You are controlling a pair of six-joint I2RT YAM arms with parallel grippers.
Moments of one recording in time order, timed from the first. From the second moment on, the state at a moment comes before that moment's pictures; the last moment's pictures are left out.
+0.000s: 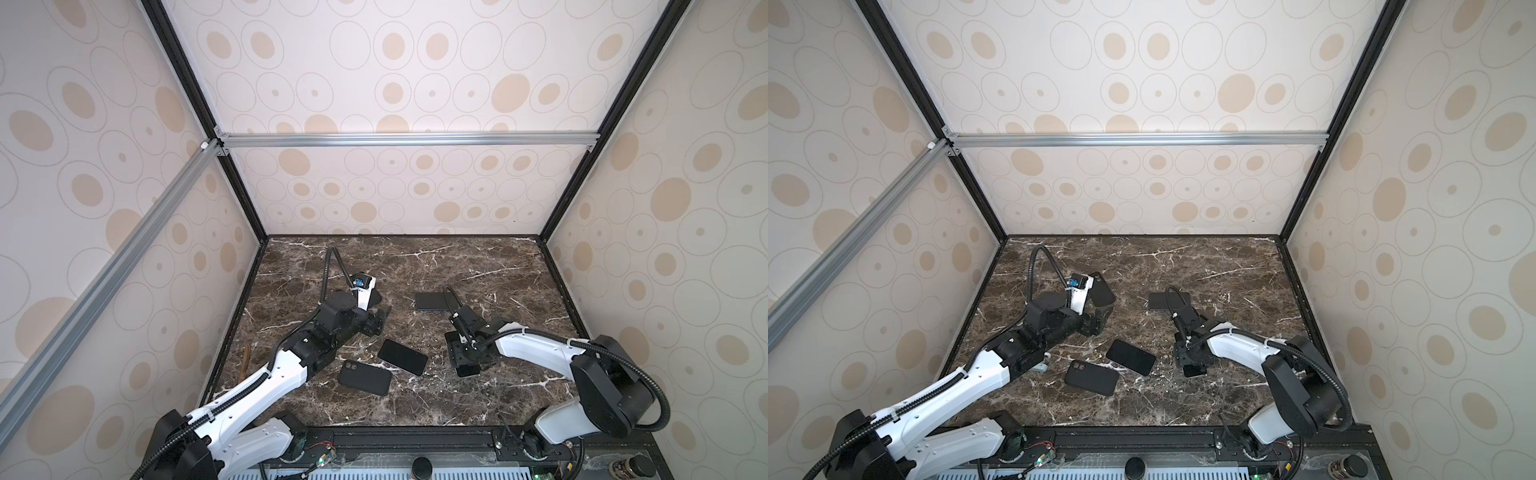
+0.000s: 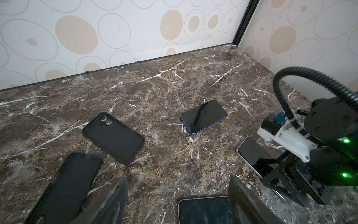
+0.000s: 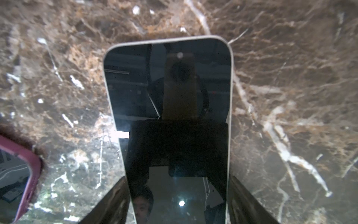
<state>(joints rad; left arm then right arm) -0.65 1.06 0.73 -0.10 -0.07 -0.16 0.60 1.47 0.74 -0.61 0.07 0.49</state>
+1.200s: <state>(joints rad) -0.65 1.56 1.45 -0.41 0.30 -0.28 0.66 1.04 0.68 -0.37 0.08 0.19</state>
